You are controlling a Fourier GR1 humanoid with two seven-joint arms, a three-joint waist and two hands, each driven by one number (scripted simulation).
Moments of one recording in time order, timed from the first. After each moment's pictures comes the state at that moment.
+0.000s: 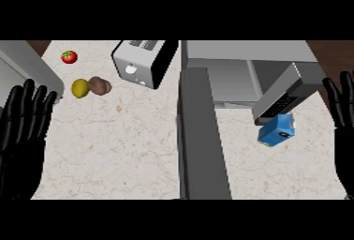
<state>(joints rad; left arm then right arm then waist) 0.04 0.08 0.01 -2.10 0.02 -0.01 0.03 -0.04 -0.12 -0.03 -2.10 -0.02 -0.04 -0.01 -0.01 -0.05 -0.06</state>
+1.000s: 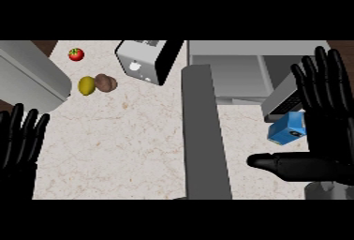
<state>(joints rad) 0.21 0.04 0.04 -2.16 0.16 -0.08 0.01 -0.19 -0.05 0.01 -2.03 -0.09 -0.08 0.18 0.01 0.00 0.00</state>
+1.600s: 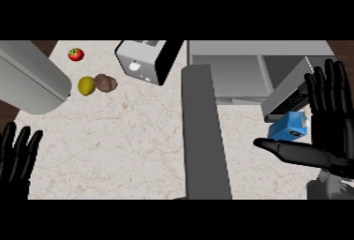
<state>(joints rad) 0.33 0.03 0.07 -2.18 0.18 -0.15 -0.07 -0.12 -0.06 -0.07 -1.91 -0.03 -0.12 0.08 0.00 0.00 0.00</state>
